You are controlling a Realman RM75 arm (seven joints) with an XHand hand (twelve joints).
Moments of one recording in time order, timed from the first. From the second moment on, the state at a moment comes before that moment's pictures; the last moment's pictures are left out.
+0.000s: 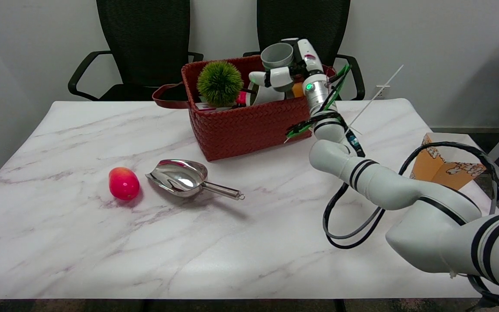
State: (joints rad) arm 0.83 -1.32 -2.16 0.53 1.10 0.70 0.43
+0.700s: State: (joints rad) arm 0.83 -1.32 -2.11 0.44 1.05 0.63 0.34
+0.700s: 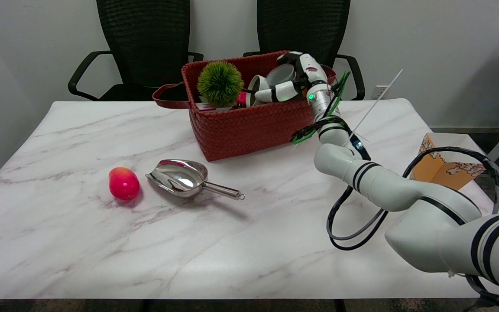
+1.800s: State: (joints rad) arm 0.64 -1.23 -1.99 0.81 1.13 0.70 0.25
